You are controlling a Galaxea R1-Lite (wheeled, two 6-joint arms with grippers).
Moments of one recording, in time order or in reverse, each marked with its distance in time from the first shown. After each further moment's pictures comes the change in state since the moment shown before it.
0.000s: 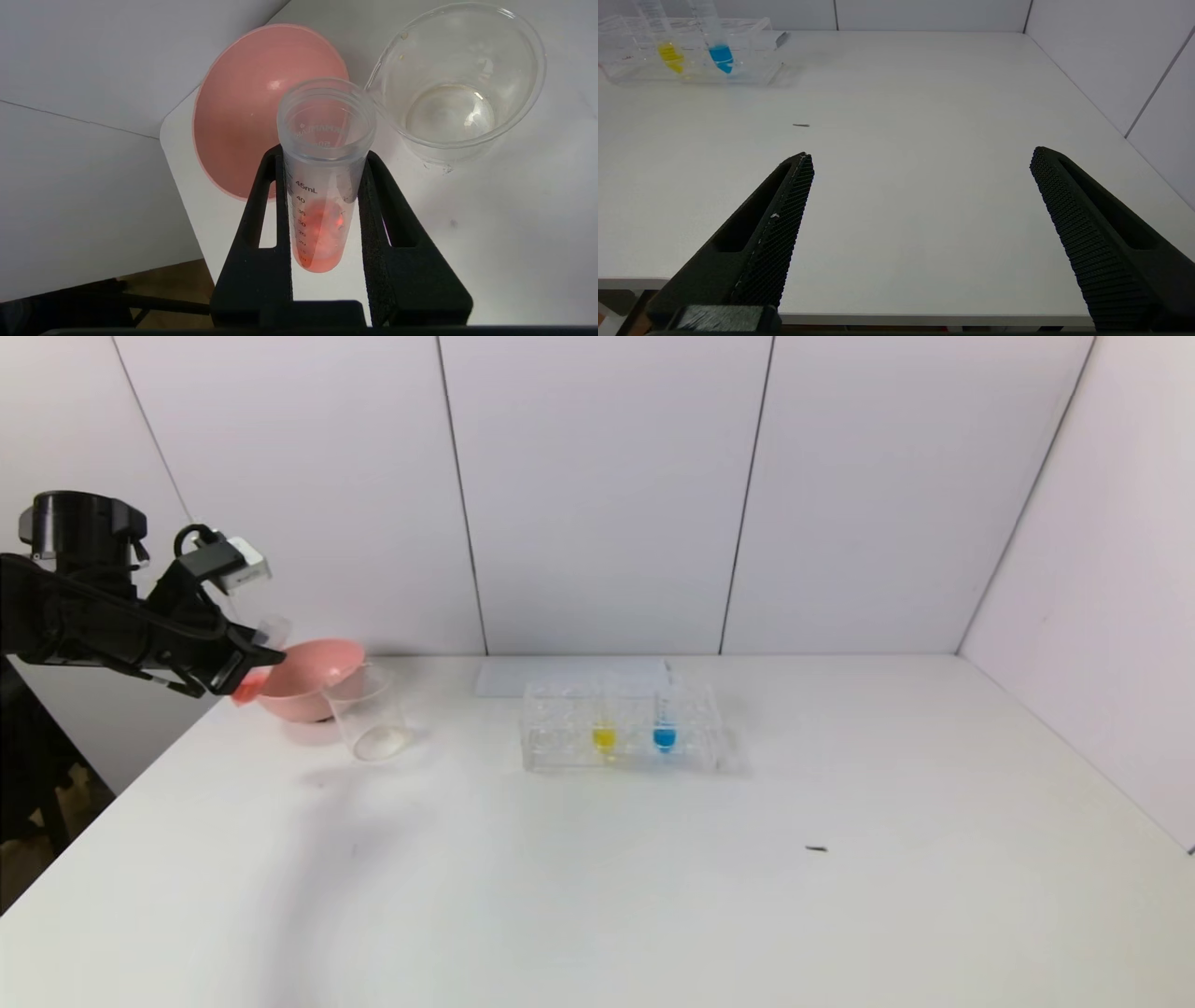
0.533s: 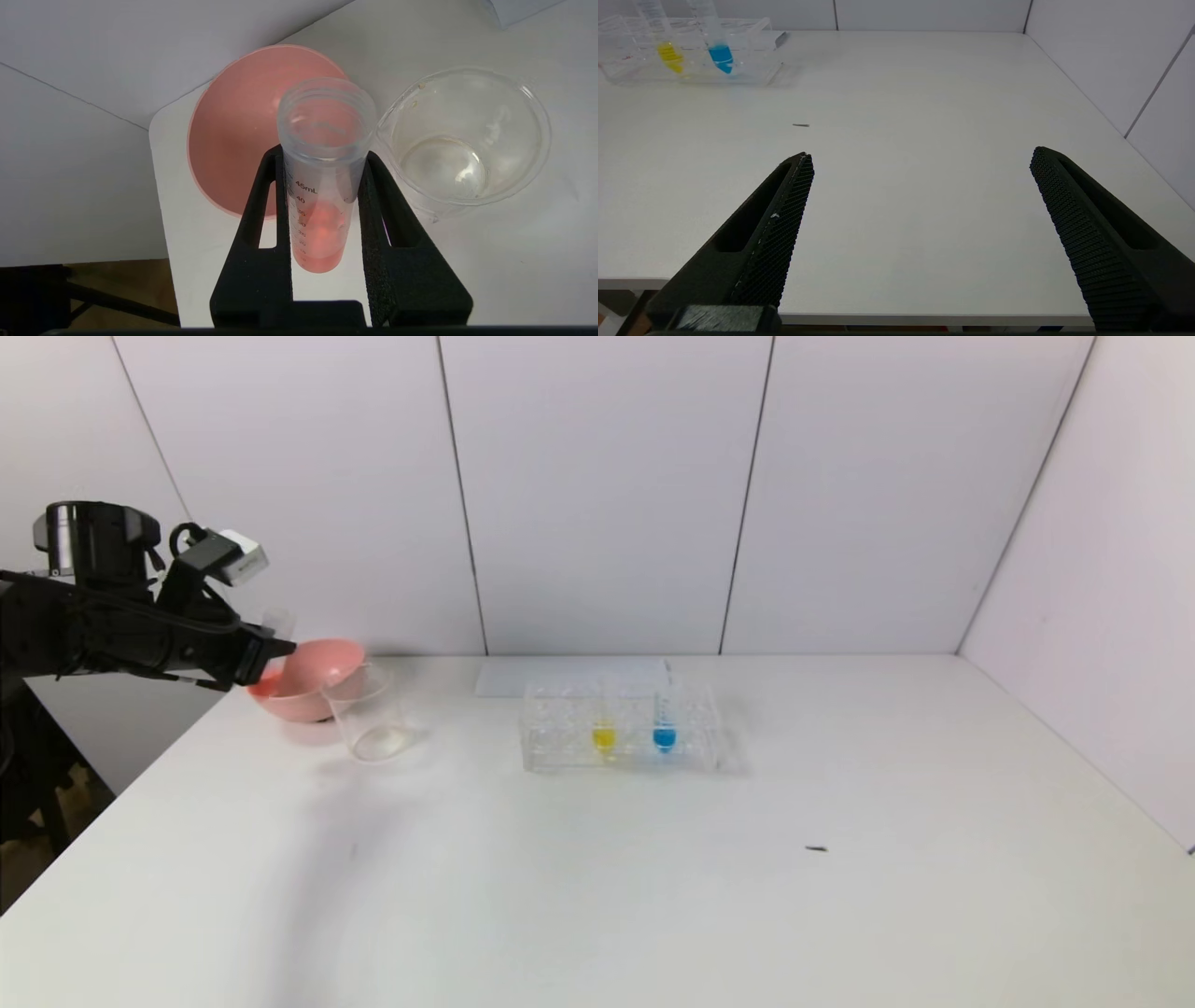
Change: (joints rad) left arm -0.024 0.005 0.077 -0.174 0.040 -0.234; right arm 0.000 0.000 0.000 0.000 0.000 0.000
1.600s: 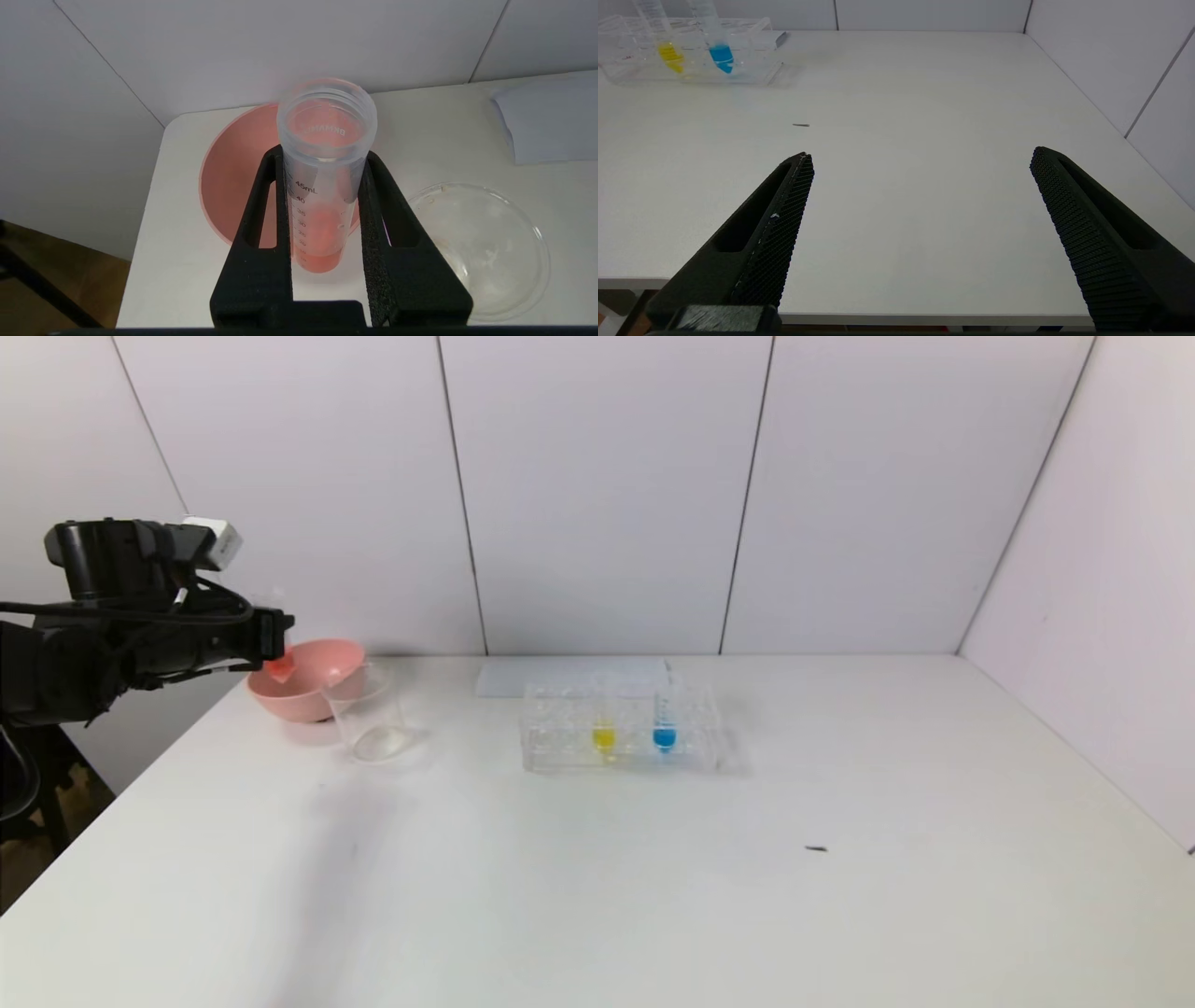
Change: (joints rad) left arm -0.045 0.004 0.160 -0.393 0.171 -0.381; right arm 0.001 0.000 0.000 0.000 0.000 0.000
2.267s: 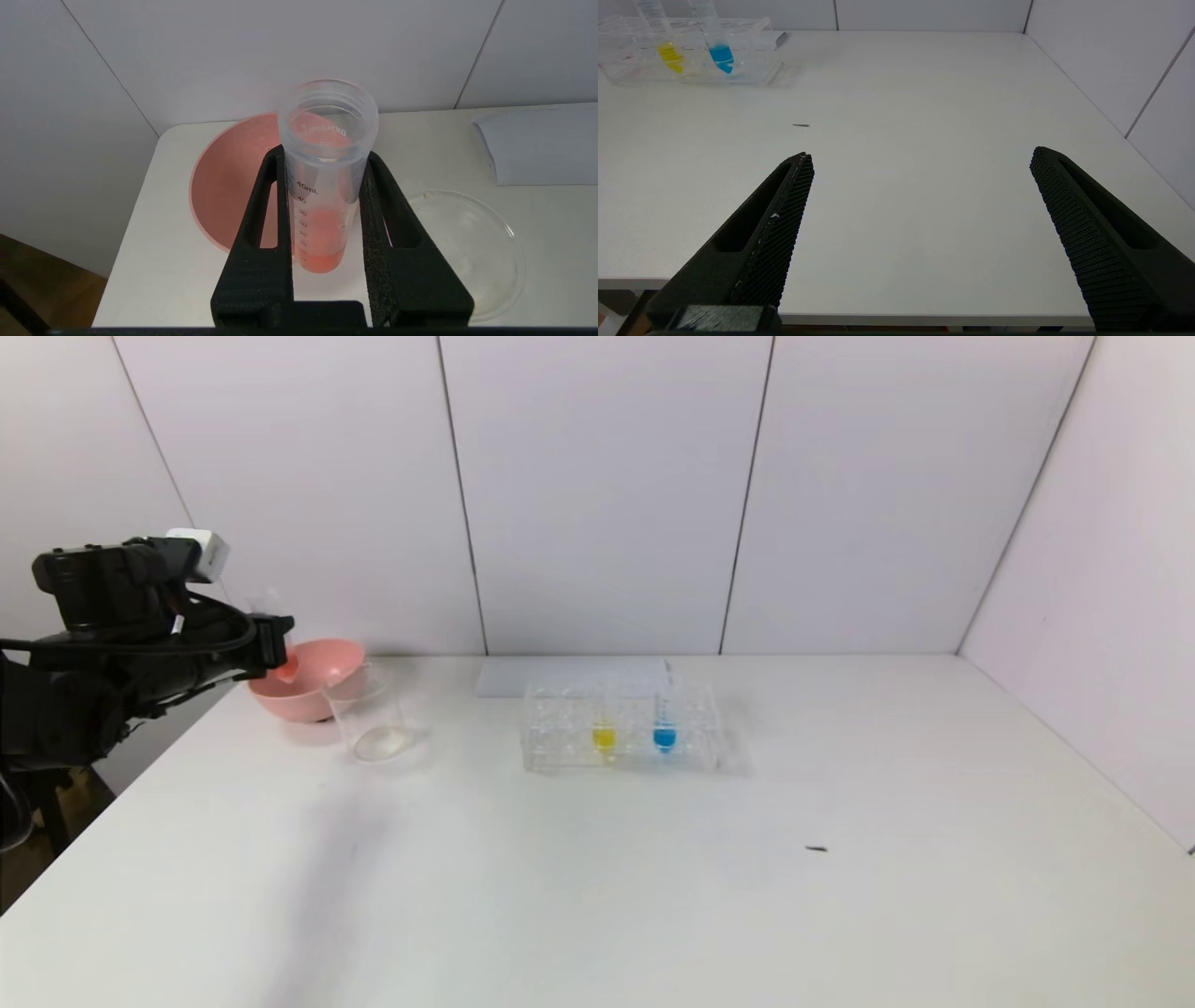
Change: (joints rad) left arm -0.010 -0.023 0.159 -0.232 -0.001 -0.070; right arm 0.000 0.000 0.000 0.000 0.000 0.000
